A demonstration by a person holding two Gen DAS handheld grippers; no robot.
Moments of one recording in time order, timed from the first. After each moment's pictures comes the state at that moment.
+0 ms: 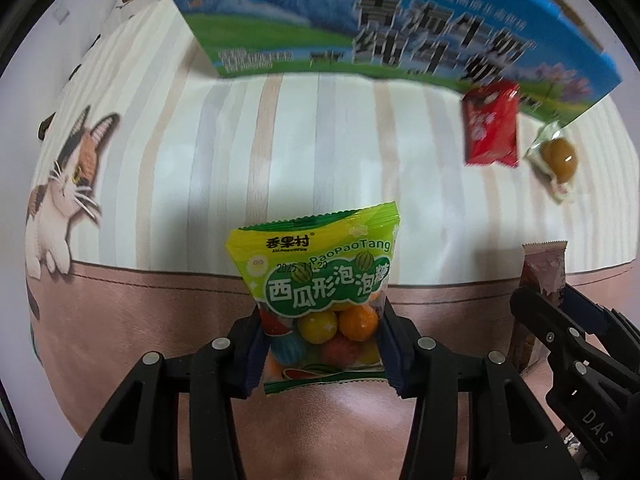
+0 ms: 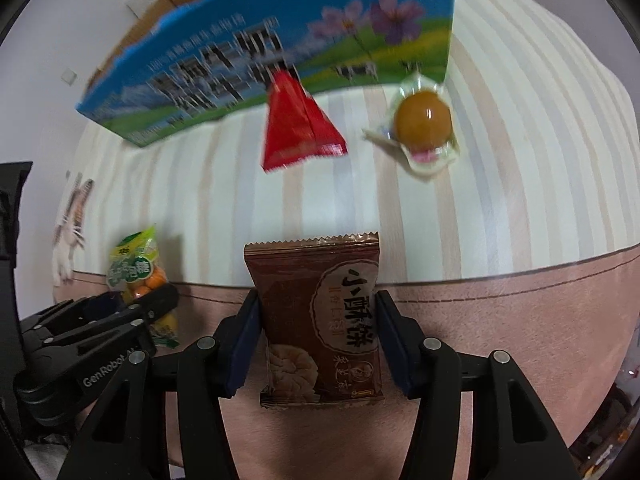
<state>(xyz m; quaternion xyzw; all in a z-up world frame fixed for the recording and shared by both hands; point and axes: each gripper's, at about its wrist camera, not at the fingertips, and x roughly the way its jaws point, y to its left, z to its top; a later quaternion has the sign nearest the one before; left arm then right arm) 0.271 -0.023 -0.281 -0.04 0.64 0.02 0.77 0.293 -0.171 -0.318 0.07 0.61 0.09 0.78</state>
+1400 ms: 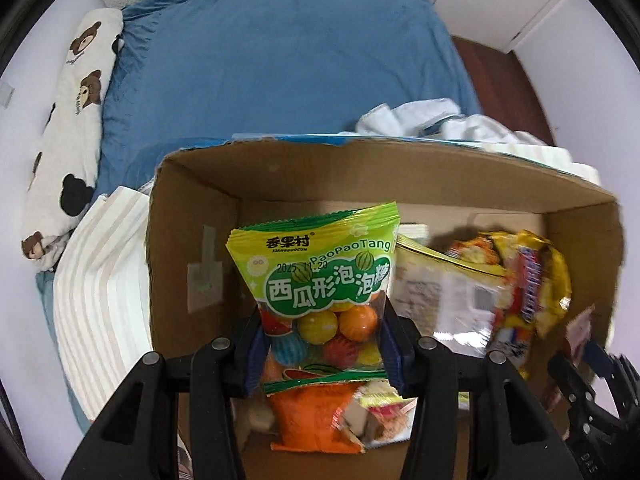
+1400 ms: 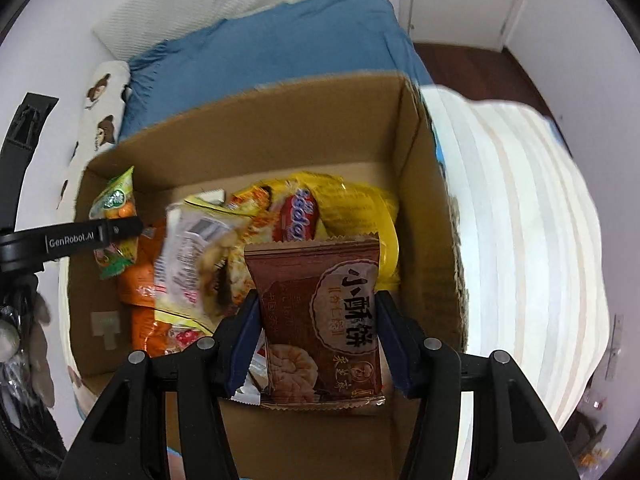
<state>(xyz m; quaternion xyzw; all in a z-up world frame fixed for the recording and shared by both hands) 0.612 0.017 -0.216 -0.03 0.68 0.00 0.73 0.575 -0.196 -0.213 0.05 0.63 0.04 0.77</state>
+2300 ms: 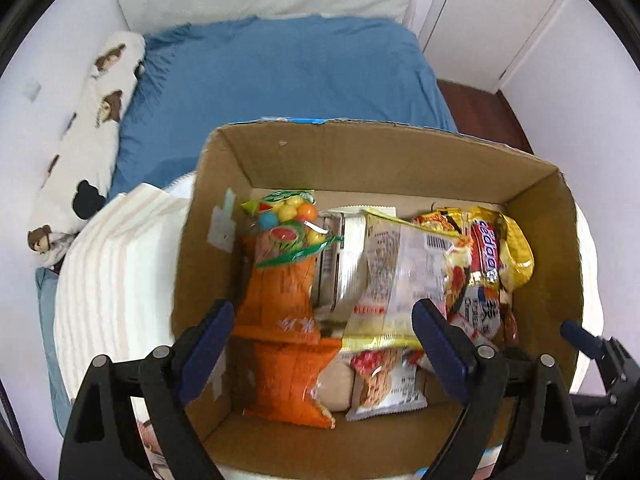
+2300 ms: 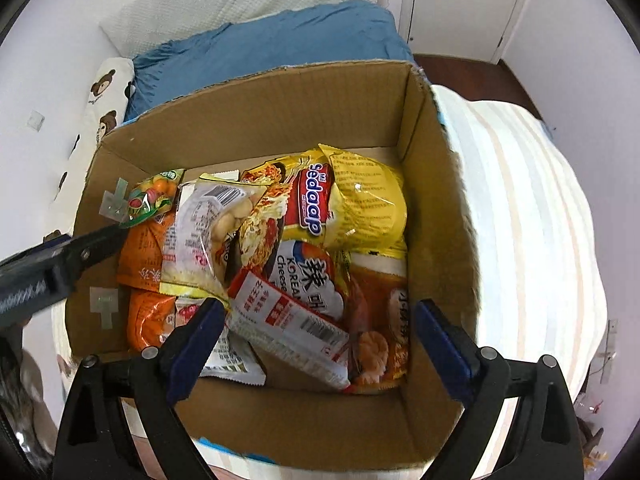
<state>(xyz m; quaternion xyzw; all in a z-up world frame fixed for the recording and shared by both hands) 0.524 0.012 -0.163 -0.04 0.59 0.00 0.81 0.523 -0.181 -0.200 0.02 0.60 0.04 0.80</state>
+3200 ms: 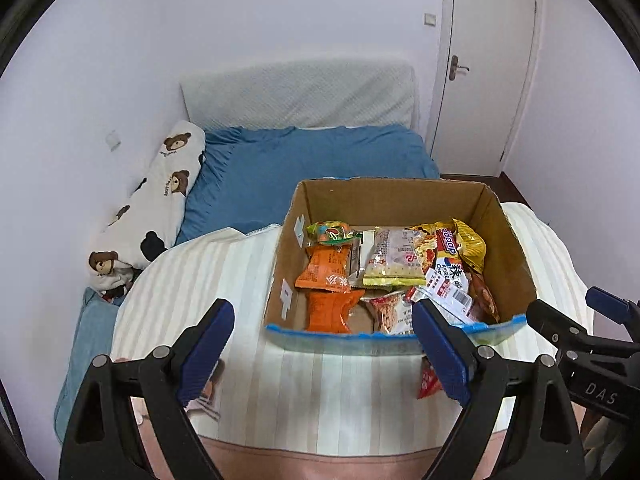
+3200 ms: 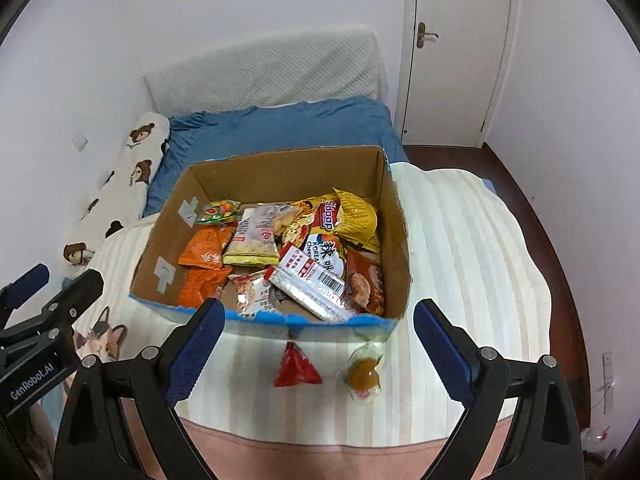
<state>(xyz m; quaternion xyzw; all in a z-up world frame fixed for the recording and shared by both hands) 0.315 0.011 -0.071 -0.01 0.39 0.06 0.92 0.350 -0.182 -0.093 0.00 0.44 0.05 0.90</state>
